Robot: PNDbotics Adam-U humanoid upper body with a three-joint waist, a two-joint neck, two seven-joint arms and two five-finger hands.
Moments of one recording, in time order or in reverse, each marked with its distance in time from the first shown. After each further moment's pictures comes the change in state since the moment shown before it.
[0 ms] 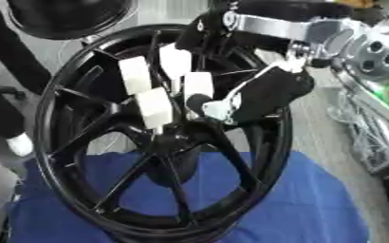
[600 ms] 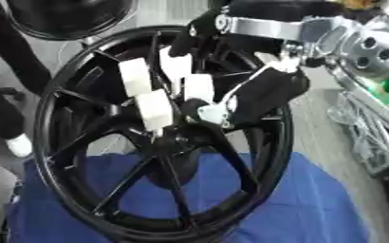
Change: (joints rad) left arm -0.005 -0.002 -0.005 0.000 0.000 0.002 -0.003; right arm 0.012 0.012 -0.011 0.001 0.010 0.019 0.018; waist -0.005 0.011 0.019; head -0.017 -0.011
